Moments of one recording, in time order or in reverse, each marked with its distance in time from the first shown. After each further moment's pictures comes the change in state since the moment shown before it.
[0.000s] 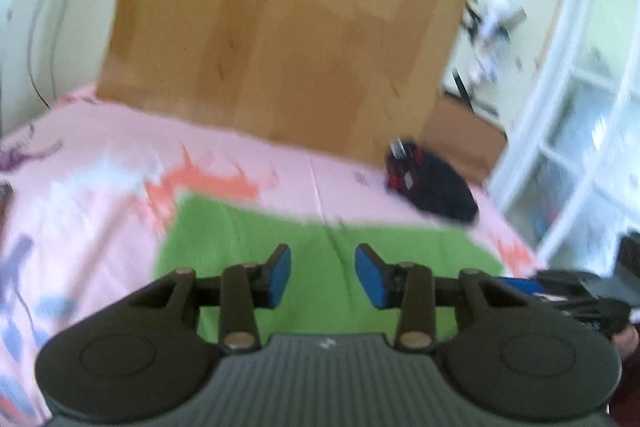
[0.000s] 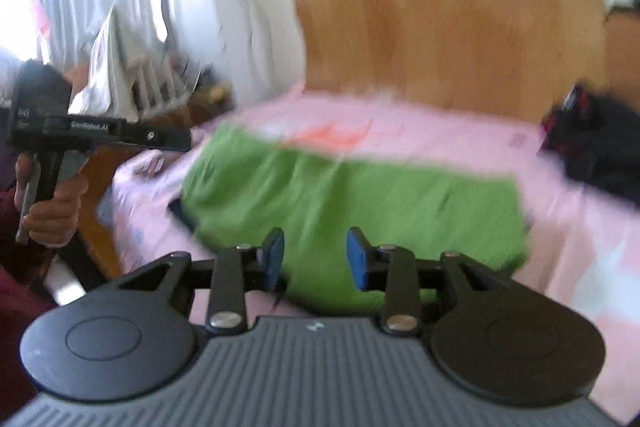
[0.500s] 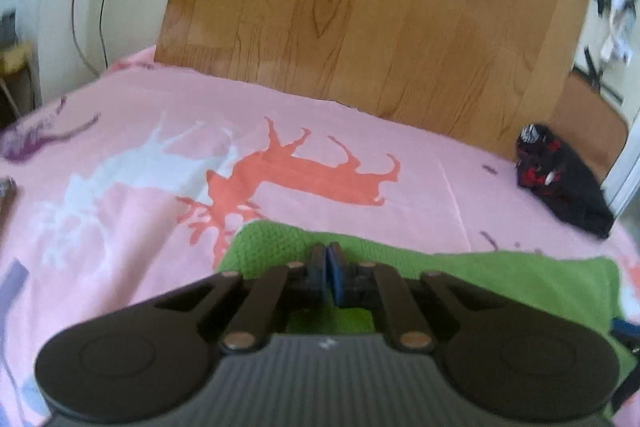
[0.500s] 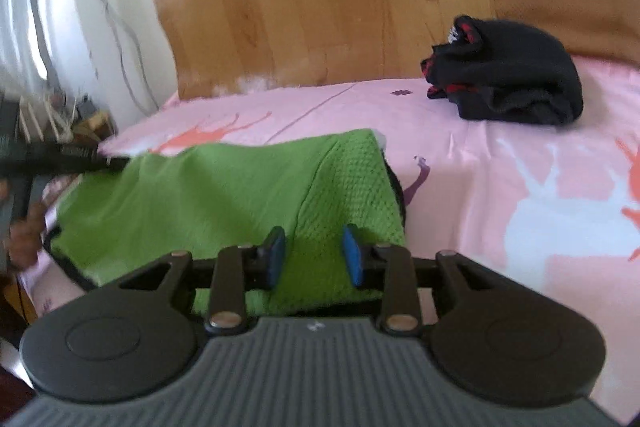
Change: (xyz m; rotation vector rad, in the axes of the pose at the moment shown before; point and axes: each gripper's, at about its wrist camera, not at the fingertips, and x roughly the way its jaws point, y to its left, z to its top) left arm 0.122 0.051 0.011 -0.010 0.119 0.287; right arm 0.058 -0.060 -0.026 0.189 0.039 -0.278
